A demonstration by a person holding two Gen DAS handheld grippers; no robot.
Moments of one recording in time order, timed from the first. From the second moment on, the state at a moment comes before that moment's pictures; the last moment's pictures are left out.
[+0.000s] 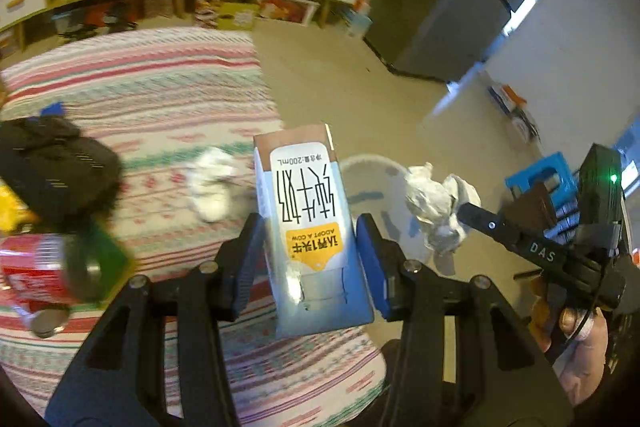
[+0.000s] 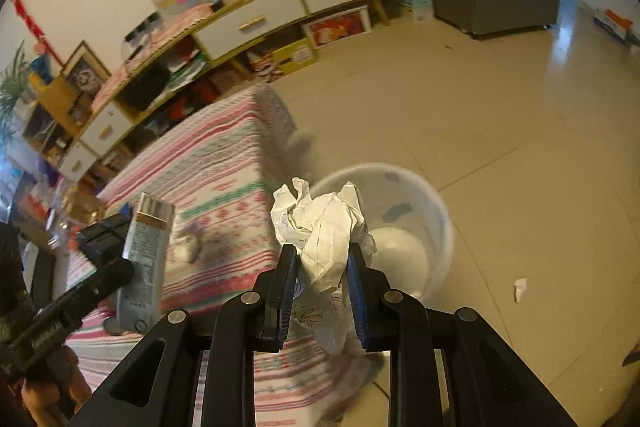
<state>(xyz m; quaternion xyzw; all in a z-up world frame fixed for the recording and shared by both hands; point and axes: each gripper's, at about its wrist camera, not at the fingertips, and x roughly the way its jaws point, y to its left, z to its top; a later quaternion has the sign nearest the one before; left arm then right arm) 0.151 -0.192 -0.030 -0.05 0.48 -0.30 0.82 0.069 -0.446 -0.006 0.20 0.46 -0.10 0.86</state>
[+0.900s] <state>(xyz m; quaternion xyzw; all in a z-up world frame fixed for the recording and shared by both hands) 0.142 -0.276 -0.052 0.02 0.45 -0.33 0.83 0.029 -0.501 -0.010 0.21 0.47 -0.15 0.85</state>
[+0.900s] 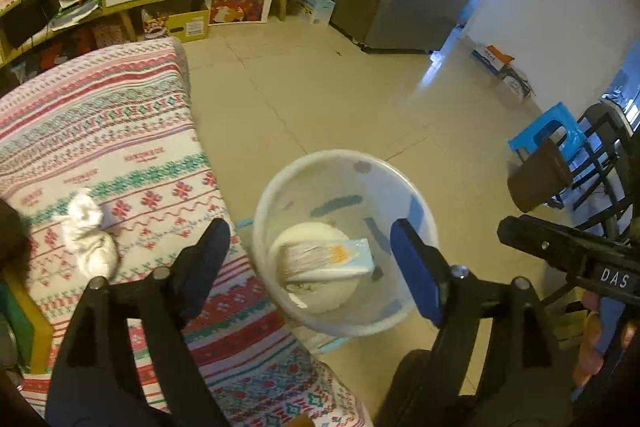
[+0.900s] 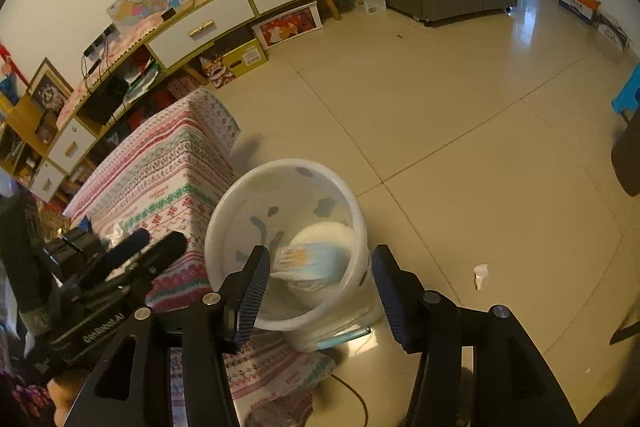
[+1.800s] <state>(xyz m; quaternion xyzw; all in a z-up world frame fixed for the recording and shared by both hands) 0.140 -0.147 -0.008 0.03 0.46 -0.24 0.86 0.051 -0.430 0.022 0.15 0.45 -0.10 0.87</state>
